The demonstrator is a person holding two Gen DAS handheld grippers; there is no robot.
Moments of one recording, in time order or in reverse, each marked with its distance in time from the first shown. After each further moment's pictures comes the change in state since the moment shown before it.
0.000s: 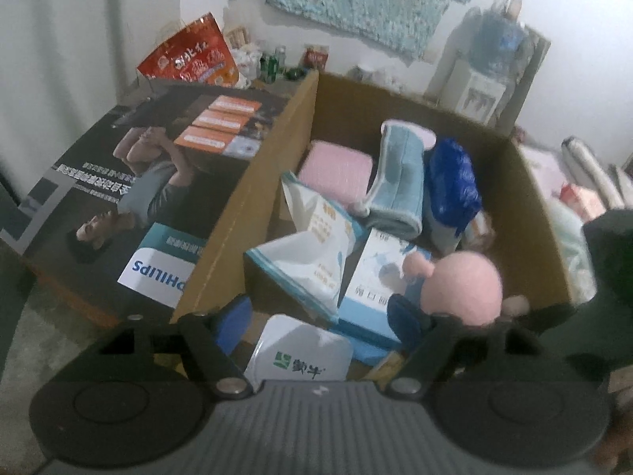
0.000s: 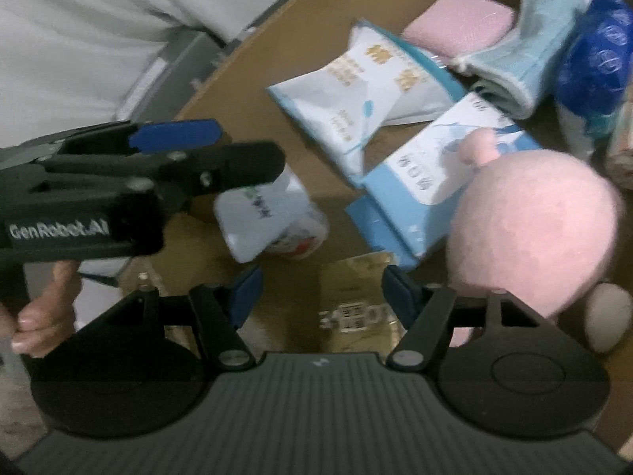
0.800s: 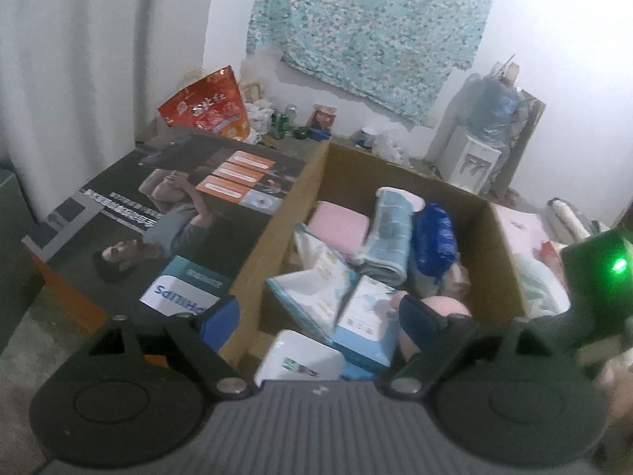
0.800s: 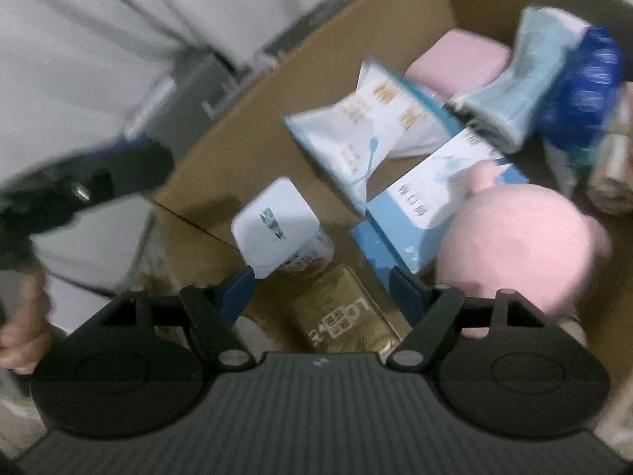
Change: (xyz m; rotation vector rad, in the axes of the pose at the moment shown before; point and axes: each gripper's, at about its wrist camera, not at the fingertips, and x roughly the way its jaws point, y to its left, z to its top) left arm -0.063 0.005 -0.017 -0.055 -0.179 -0.023; right arm -0.054 0.004 -0.011 0.004 -0.157 -0.011
